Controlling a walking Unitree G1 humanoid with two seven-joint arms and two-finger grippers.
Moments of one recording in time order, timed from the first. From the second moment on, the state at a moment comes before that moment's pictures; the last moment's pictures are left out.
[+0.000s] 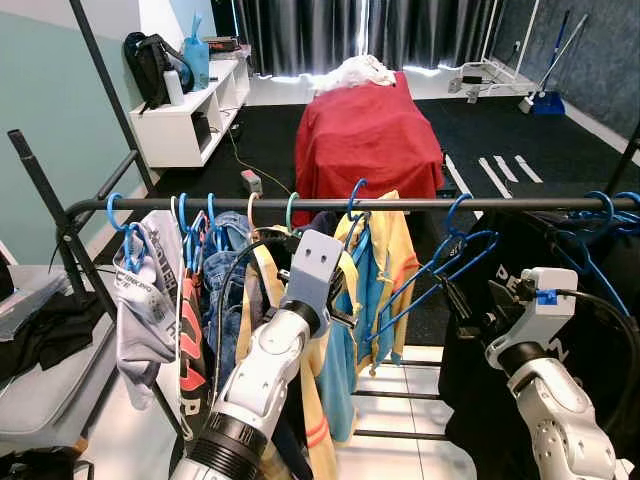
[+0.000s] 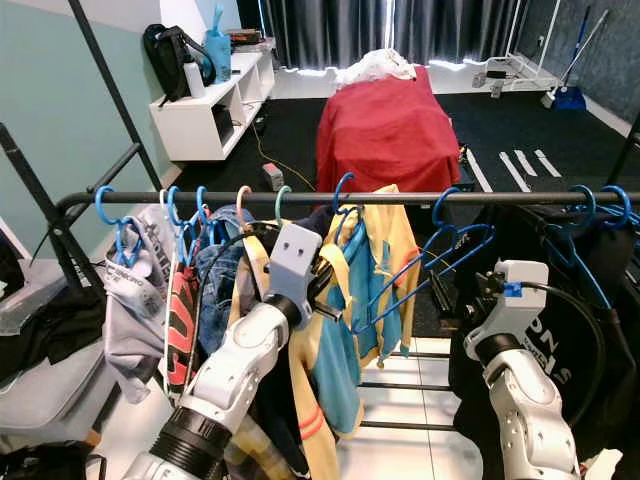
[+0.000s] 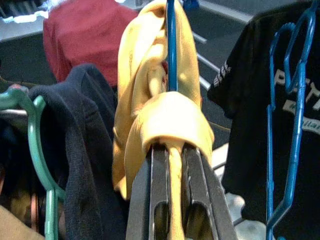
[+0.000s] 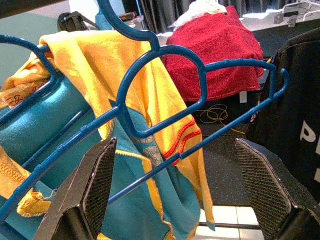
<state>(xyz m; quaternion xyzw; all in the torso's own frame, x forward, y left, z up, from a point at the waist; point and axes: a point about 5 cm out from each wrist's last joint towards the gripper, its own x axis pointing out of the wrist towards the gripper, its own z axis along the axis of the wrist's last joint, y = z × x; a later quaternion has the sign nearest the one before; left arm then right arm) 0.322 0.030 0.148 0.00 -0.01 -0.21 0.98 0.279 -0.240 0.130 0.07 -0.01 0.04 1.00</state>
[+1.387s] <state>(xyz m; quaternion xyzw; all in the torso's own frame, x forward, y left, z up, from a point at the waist) 0.305 0.160 0.157 -0.07 -0.12 -0.08 0.99 0.281 -0.241 0.129 0.08 -0.01 0.04 1.00</state>
